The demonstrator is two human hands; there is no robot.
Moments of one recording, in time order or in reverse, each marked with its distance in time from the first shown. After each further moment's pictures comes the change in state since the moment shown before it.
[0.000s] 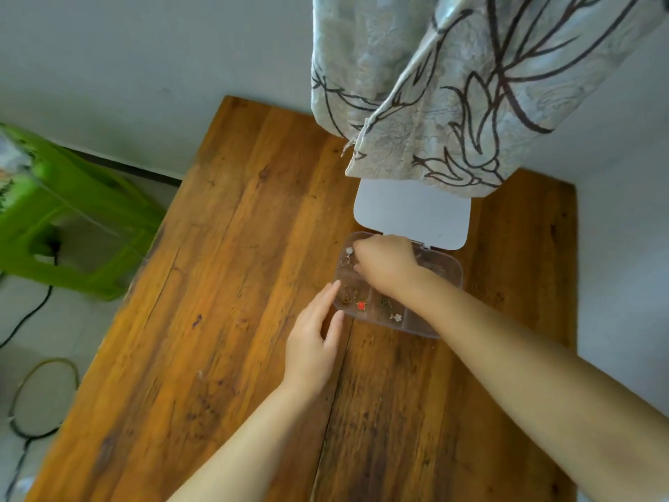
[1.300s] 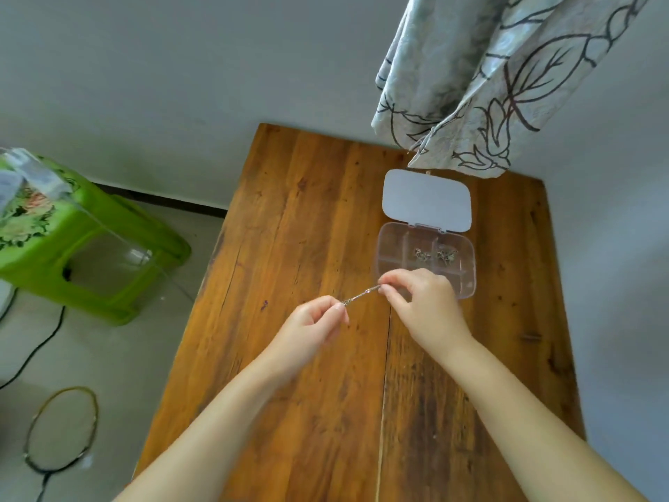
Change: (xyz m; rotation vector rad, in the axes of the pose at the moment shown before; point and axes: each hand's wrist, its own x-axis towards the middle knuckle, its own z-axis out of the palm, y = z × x) left_hand -0.036 0.023 -0.153 -0.294 -0.501 -0.053; right_hand -0.139 -0.101 -0.042 0.737 0.443 0.270
